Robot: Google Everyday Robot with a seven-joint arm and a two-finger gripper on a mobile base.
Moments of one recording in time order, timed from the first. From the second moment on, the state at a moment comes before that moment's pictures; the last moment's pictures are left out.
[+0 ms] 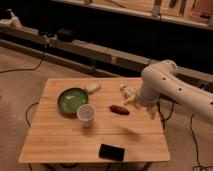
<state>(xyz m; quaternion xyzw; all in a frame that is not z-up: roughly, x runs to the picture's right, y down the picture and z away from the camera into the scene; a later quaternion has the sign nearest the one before) 0.178 0.111 0.700 -0.25 -0.20 -0.45 0.83</state>
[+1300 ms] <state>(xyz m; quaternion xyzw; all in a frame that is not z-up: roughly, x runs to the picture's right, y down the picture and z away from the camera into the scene) 0.065 0.105 0.691 -0.04 -0.26 -0.65 0.72</state>
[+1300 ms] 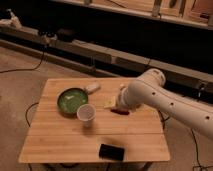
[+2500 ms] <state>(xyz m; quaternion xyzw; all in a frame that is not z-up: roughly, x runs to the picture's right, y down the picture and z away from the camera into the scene) -0.013 0.101 0.783 -0.01 -0.30 -0.66 0.69</state>
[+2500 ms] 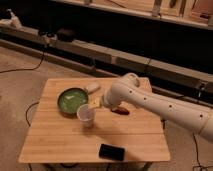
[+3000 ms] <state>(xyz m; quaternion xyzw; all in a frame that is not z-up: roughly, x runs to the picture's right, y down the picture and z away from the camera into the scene) -0.040 0.131 0.823 -0.05 -0.30 -0.69 0.66</state>
